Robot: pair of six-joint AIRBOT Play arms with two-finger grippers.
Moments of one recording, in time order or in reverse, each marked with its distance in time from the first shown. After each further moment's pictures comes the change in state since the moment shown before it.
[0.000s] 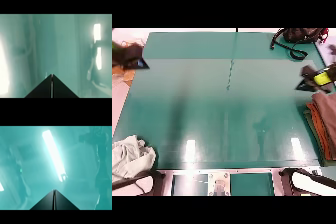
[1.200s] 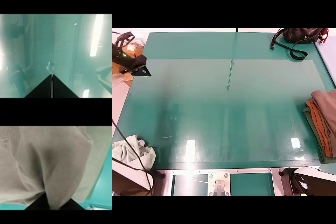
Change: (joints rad) left arm 0.117 -0.521 0.359 -0.013 -0.056 0.068; right arm -1.022 -0.087 -0.139 -0.261 -0.067 0.085
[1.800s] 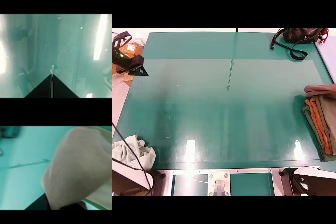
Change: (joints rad) left arm 0.034 0.000 0.000 0.023 0.018 0.019; right arm 0.083 -0.089 0.427 0.460 -0.022 -0.016
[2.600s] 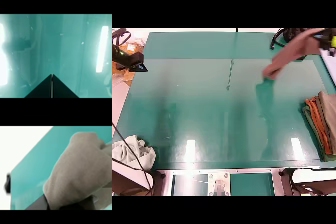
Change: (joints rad) left arm 0.000 0.000 0.000 0.001 0.098 0.008; right arm 0.551 -0.122 0.085 0.414 -0.360 -0.294
